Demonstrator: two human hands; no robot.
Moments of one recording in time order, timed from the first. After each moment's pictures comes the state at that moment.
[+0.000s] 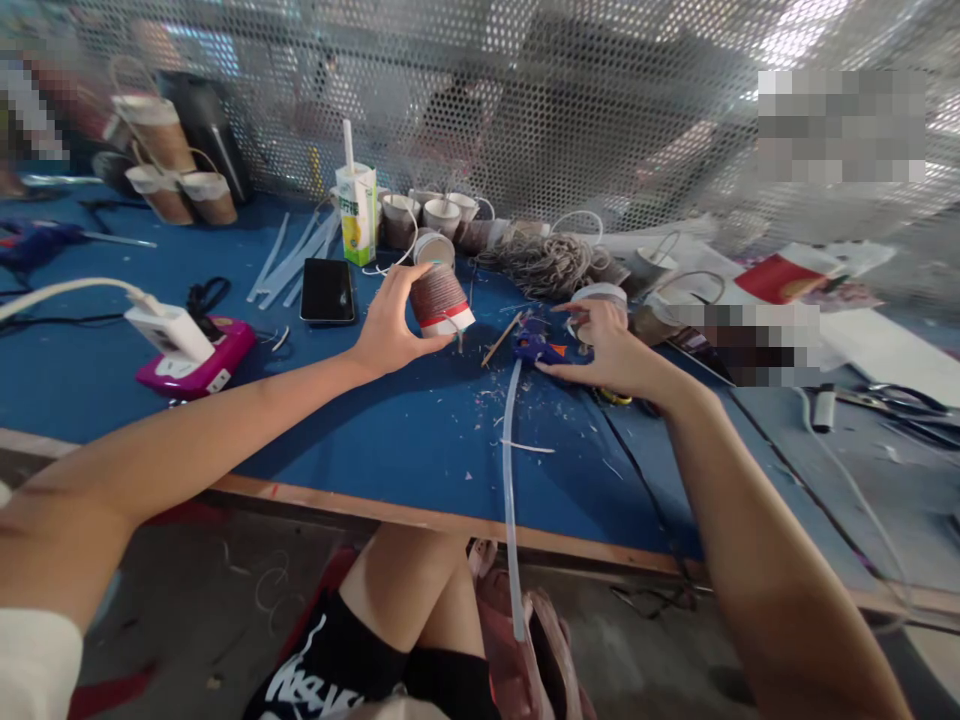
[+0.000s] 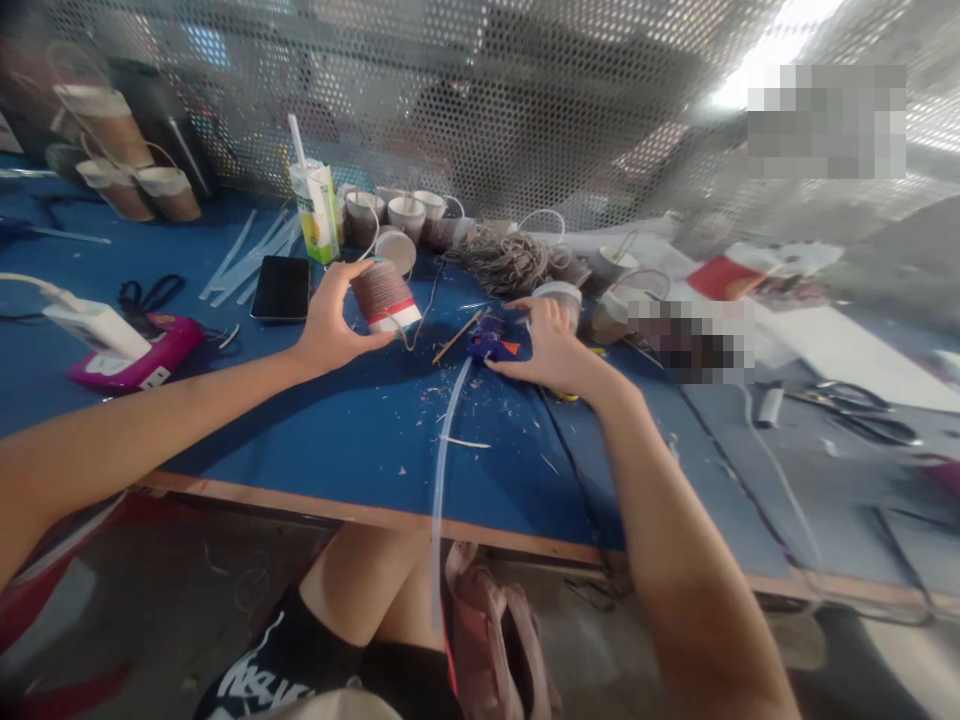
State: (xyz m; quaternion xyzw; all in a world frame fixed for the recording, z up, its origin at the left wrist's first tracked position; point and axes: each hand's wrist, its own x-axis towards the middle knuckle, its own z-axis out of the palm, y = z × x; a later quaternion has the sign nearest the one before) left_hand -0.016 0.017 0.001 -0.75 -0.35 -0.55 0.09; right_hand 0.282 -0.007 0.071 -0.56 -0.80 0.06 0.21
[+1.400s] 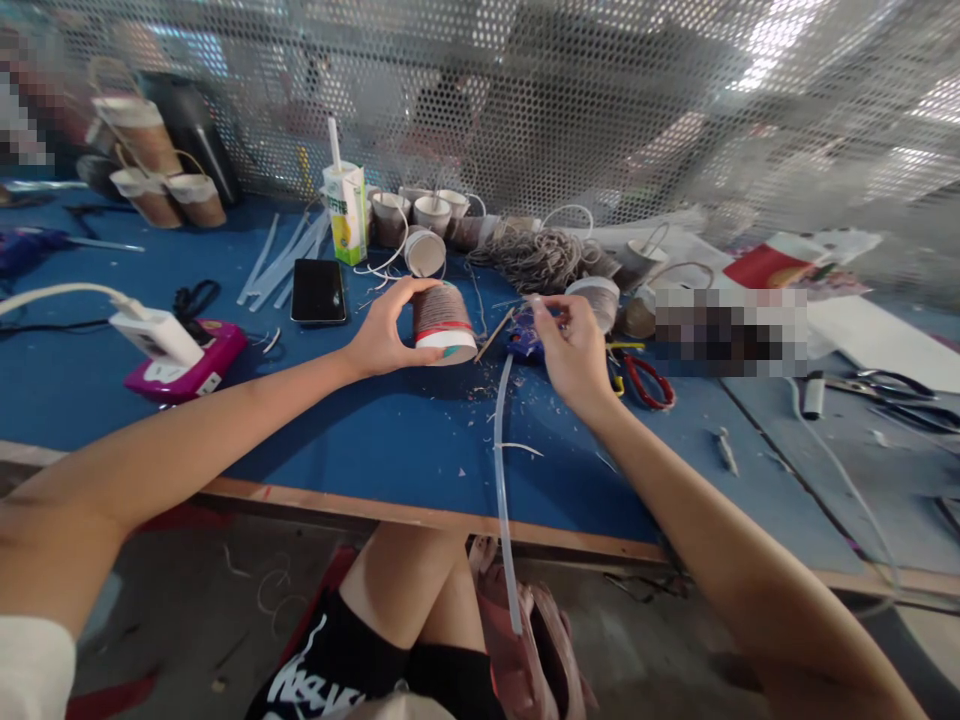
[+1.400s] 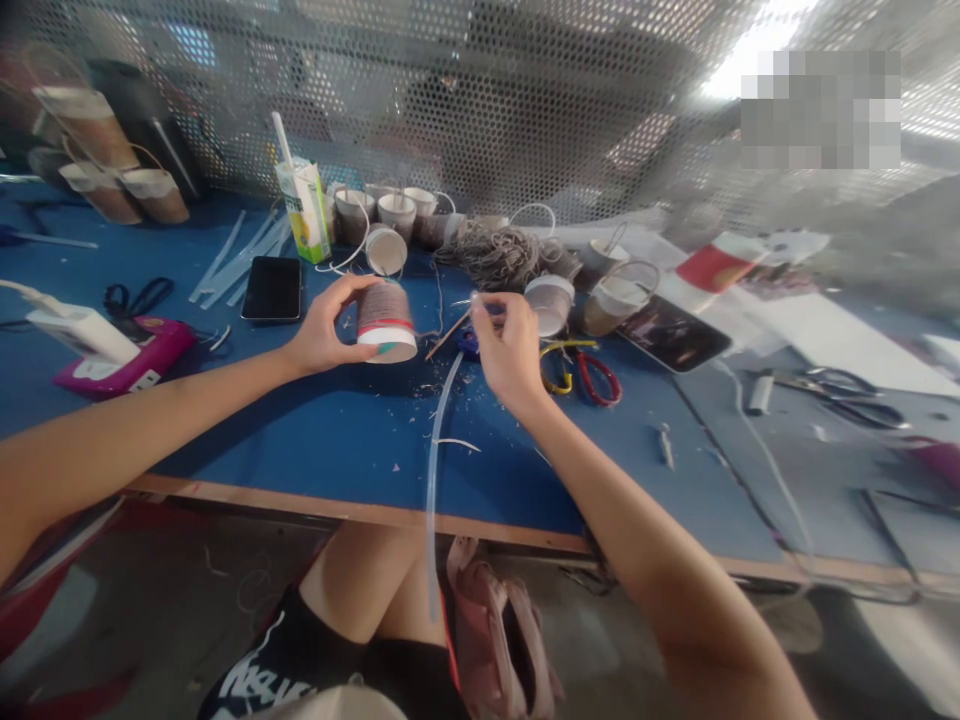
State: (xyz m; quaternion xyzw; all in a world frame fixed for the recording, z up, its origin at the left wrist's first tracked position) left_hand -0.018 0.014 0.004 -0.80 -0.28 -0.52 -0.10; right_hand 0.230 -0.024 0.047 -0.56 -0.66 0.12 0.49
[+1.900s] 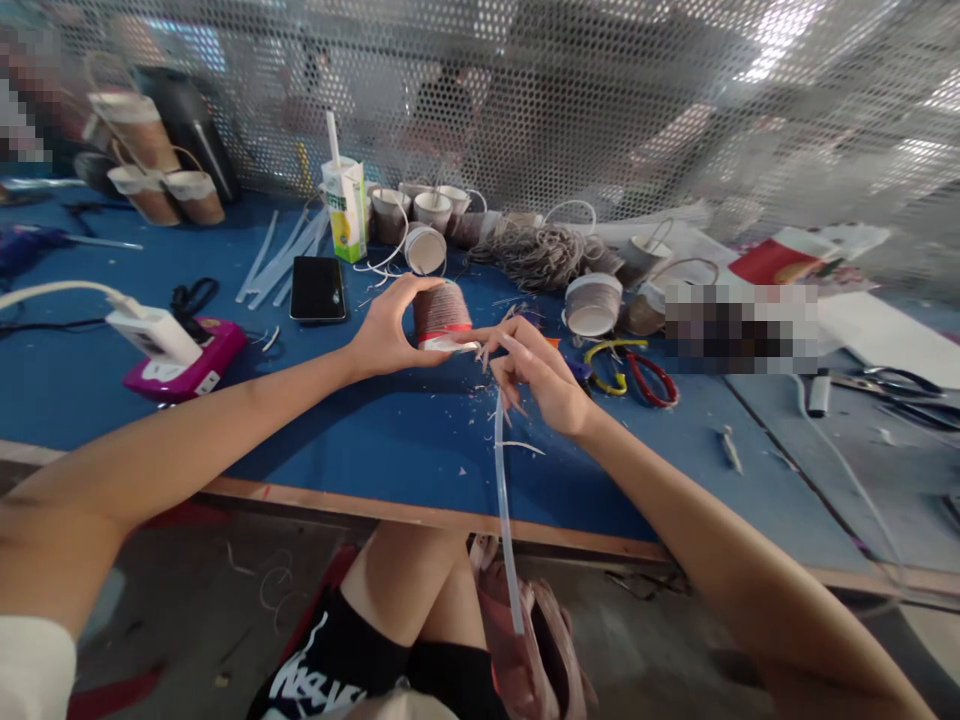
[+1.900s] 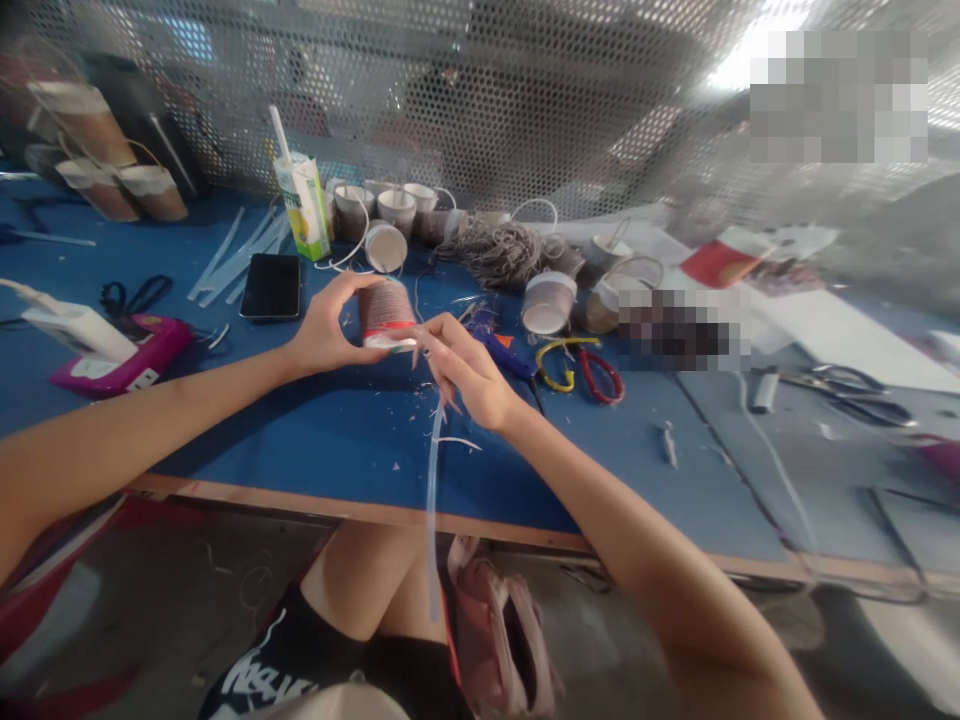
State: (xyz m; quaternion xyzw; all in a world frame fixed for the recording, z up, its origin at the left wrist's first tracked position) left_hand -0.013 0.009 0.009 -0.80 -0.28 -0.53 -0.01; right_hand 0.205 -0.061 0.053 -0.28 -0.74 0.48 0.39
